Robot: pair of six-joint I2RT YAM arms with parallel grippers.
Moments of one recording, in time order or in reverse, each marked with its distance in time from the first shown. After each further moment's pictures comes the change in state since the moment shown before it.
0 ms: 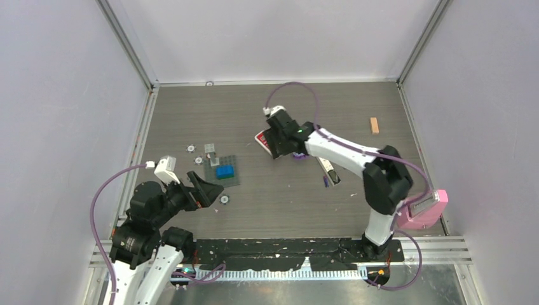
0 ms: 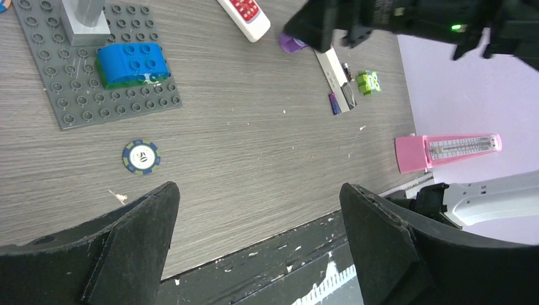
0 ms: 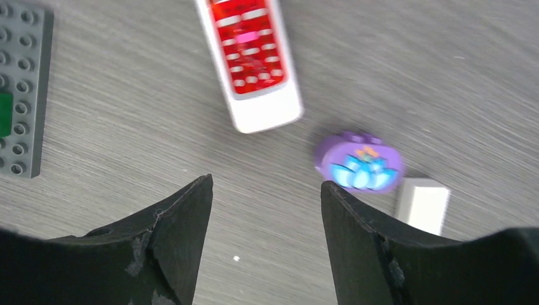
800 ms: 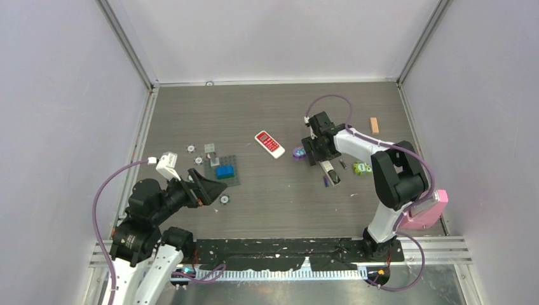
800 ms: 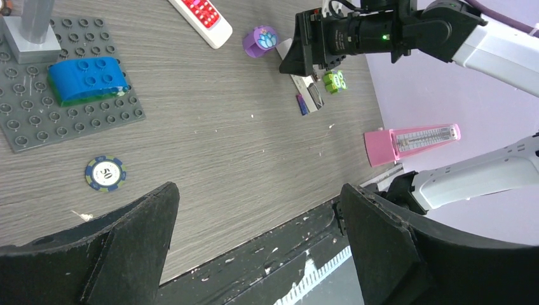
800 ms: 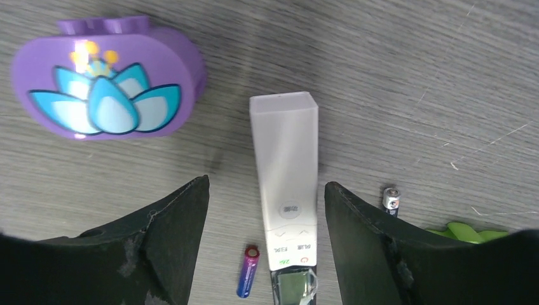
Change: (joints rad) left arm 0.000 0.024 0.012 0.079 0.084 -0.030; right arm -0.356 -0.125 -0.324 0.022 -0.143 -0.135
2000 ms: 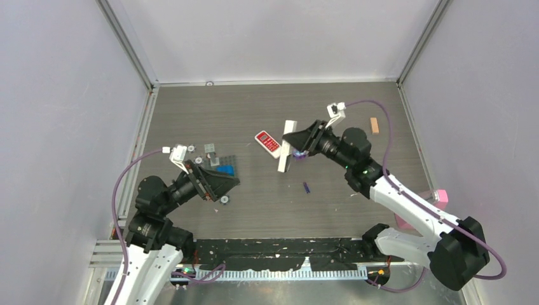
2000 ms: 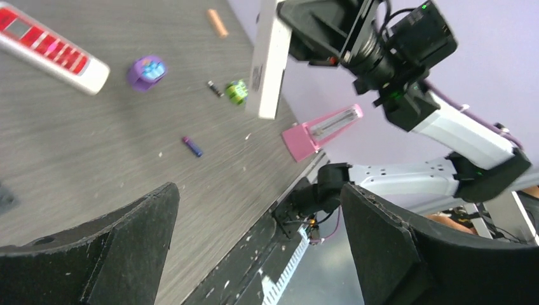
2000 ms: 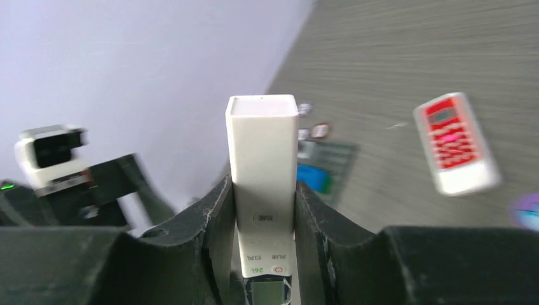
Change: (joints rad) left arm -0.009 0.022 -0.174 0.464 0.256 -0.122; right arm 0.071 -0.691 -0.389 0.798 -0.433 0.667
